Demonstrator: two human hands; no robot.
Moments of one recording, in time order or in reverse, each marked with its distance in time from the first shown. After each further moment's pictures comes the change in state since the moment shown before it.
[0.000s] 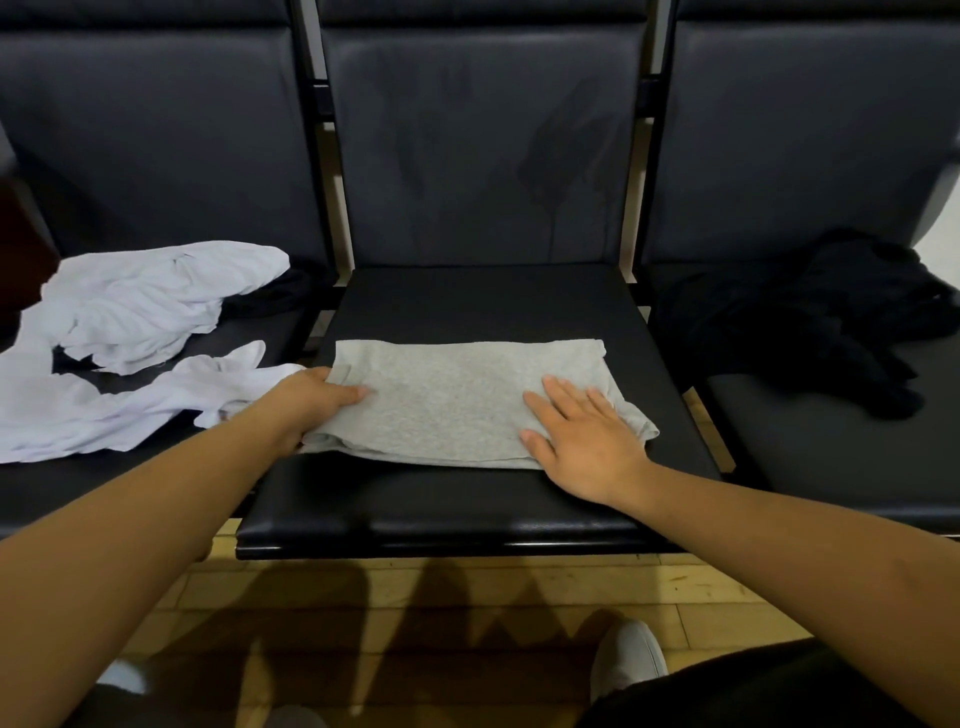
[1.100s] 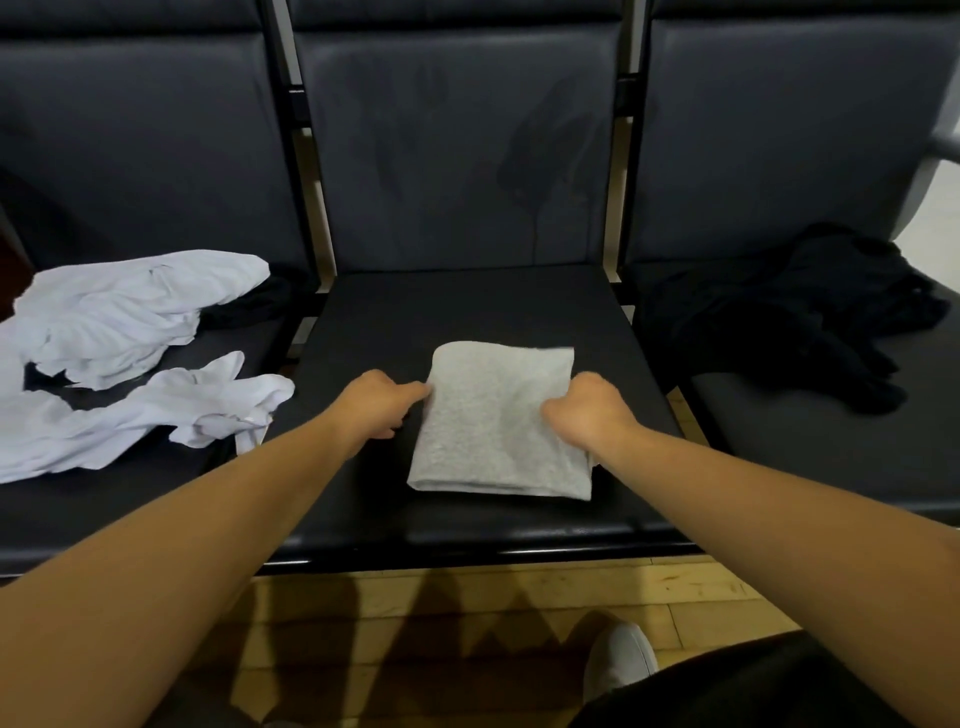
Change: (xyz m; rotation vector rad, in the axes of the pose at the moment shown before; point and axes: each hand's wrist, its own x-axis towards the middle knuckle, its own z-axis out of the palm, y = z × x) left_hand -0.028 0.051 0.078 0.164 -0.035 0.067; right_hand 0.012 -0.005 -0.053 0.760 0.060 0.605
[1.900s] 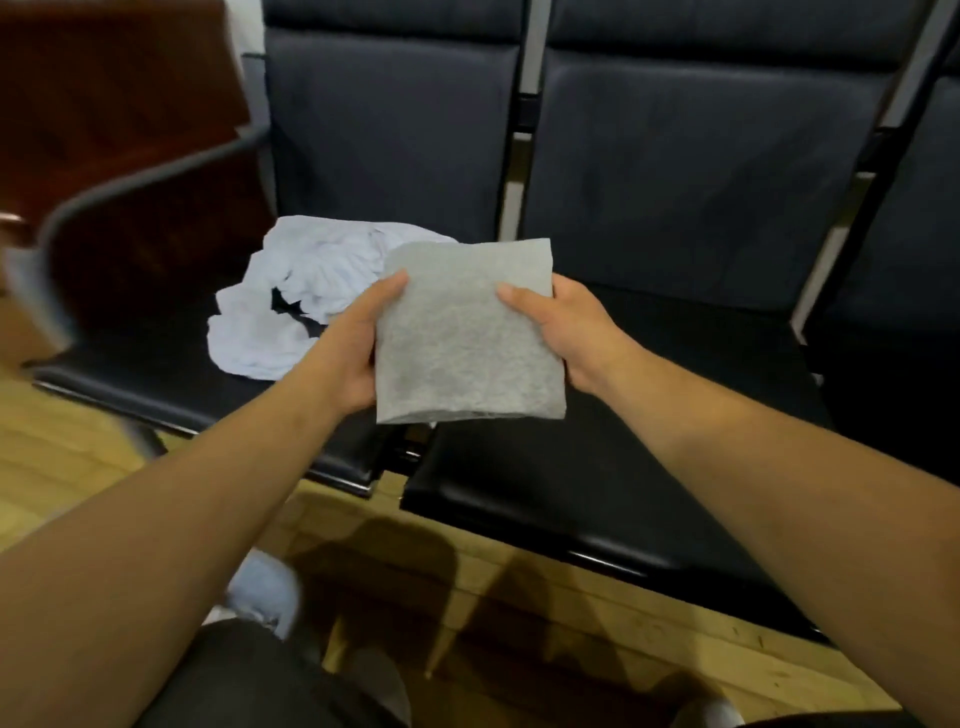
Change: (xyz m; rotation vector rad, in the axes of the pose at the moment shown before) left_hand -0.065 -0.074 -0.160 -1.102 0.052 0.123; right_hand -0.056 -0.189 0.083 0.650 -0.516 -0.441
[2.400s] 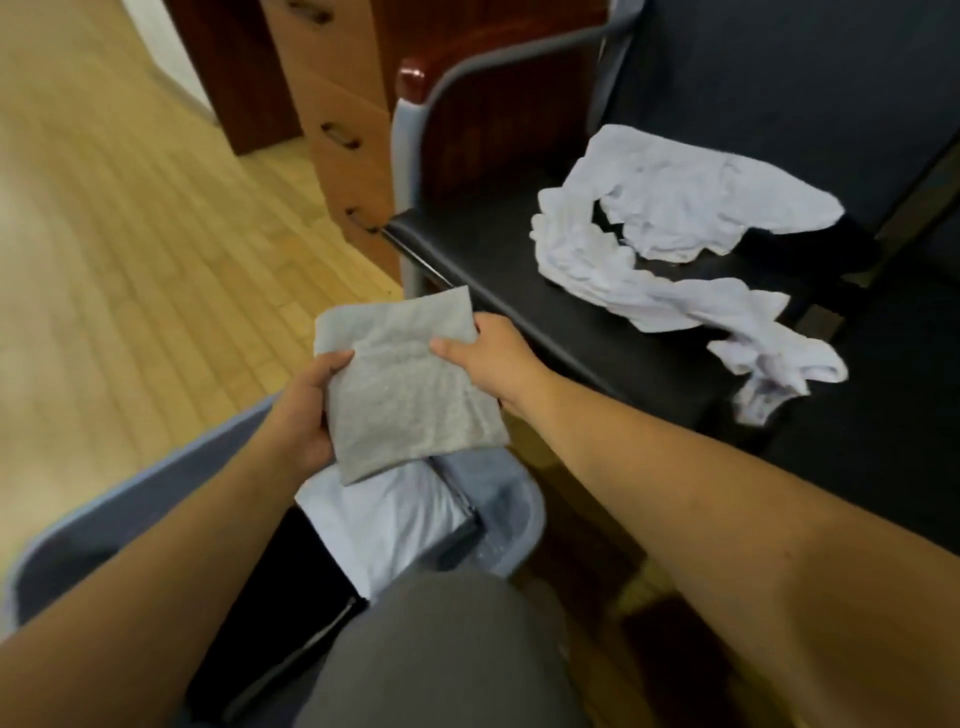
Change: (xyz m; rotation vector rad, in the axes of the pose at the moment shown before) left_hand -0.162 -0.058 -0.340 -0.277 0.697 0.005; right_hand 0.012 0.139 0.364 -0.368 -0.573 0.080
